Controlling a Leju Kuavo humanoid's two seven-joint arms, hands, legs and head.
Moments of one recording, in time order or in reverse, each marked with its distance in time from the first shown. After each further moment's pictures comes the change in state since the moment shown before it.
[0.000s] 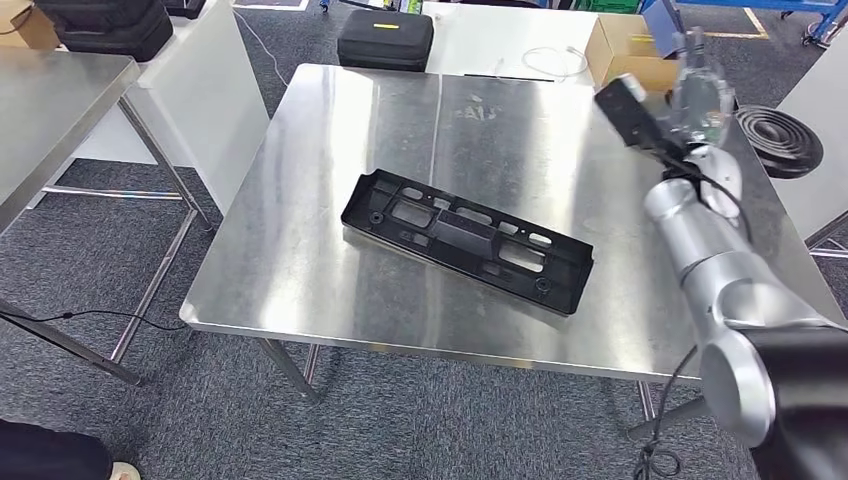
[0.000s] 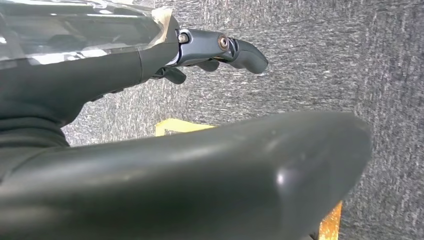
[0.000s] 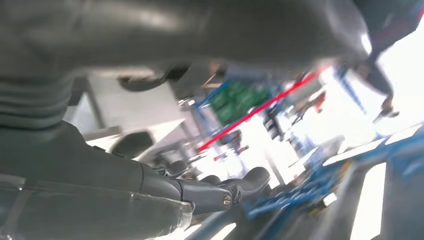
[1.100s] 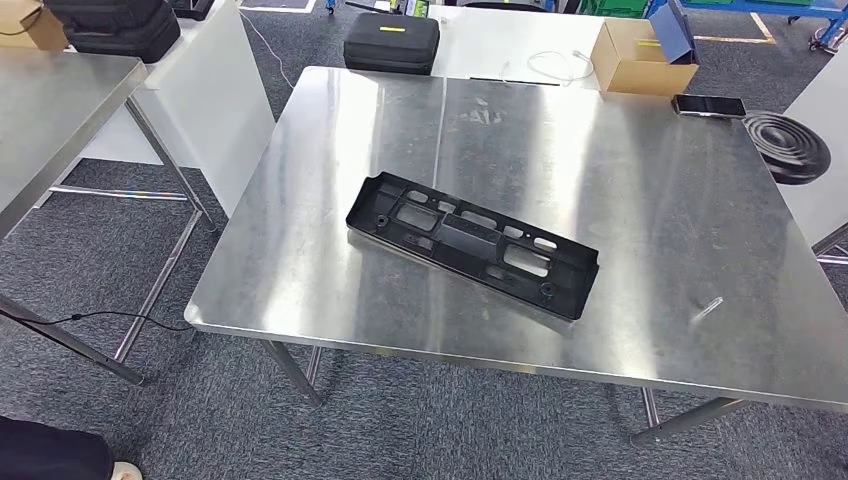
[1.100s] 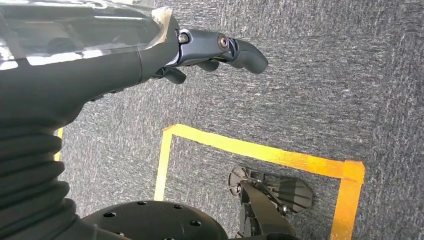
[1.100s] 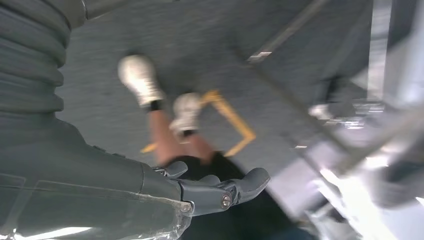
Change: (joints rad) left arm 0.043 0.023 0.046 0.000 0.017 0.011 -0.034; right arm 0.912 -0.344 -0.918 0.031 -0.556 -0.090 -0.157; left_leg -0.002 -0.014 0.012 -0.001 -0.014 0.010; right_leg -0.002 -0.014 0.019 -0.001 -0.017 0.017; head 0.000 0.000
